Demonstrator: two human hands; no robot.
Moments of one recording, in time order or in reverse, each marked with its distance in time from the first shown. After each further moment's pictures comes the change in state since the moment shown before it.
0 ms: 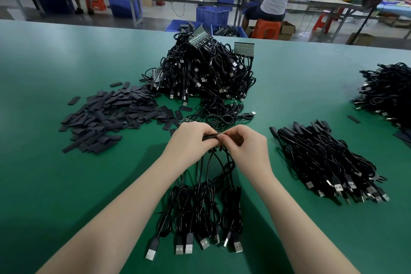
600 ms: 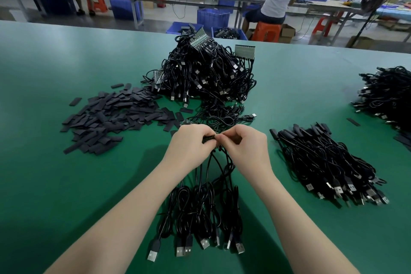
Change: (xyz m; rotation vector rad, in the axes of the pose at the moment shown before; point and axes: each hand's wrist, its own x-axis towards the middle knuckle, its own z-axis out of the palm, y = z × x) left_hand -0.009 0.006 -0.002 -0.010 0.076 -0.004; right_hand 0.002 -0.013 -0.001 -0.026 0.006 -0.032
